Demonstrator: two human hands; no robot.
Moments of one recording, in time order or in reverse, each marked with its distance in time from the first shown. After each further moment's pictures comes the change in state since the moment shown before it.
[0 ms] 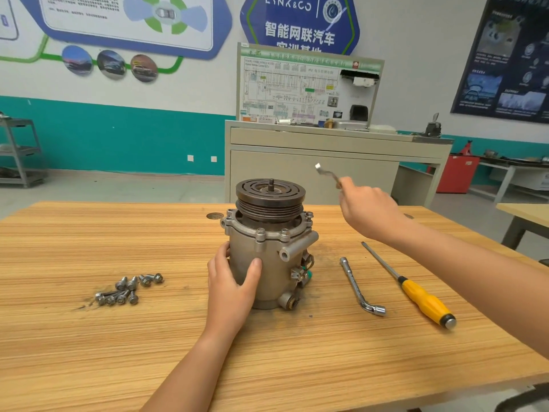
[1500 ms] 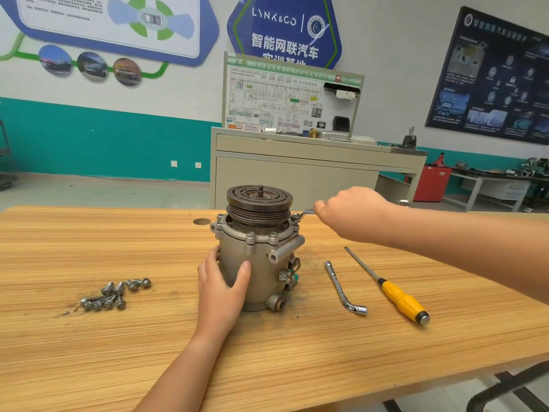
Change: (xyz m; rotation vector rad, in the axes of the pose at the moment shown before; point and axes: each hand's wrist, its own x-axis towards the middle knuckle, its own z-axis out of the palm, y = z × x) left_hand -0.001 0.003 -0.001 0.012 -0.001 -0.012; right_hand -0.014 -0.036 -0.067 -0.624 -0.396 -0.290
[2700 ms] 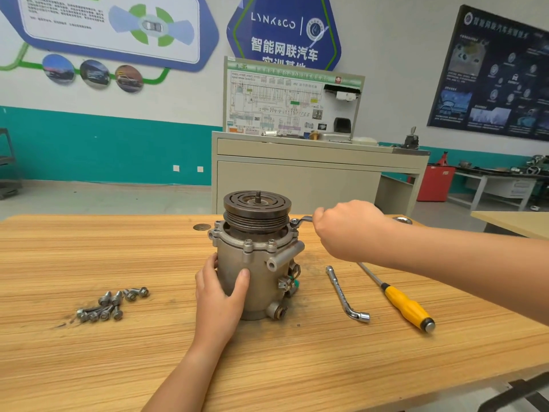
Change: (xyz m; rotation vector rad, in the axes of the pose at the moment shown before) left_hand 0.001 0.002 0.001 0.016 0.006 0.002; right_hand -0.004 -0.013 0.002 0.084 0.029 0.045
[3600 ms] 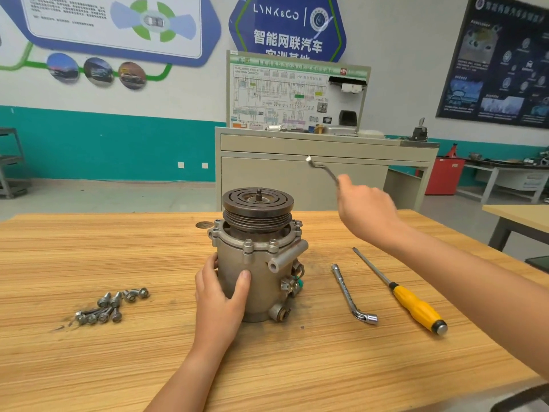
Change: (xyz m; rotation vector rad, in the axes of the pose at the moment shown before) left_hand 0.001 -0.003 0.001 0.027 0.011 0.037; right_hand 0.037 0.024 0.056 0.472 0.373 0.390
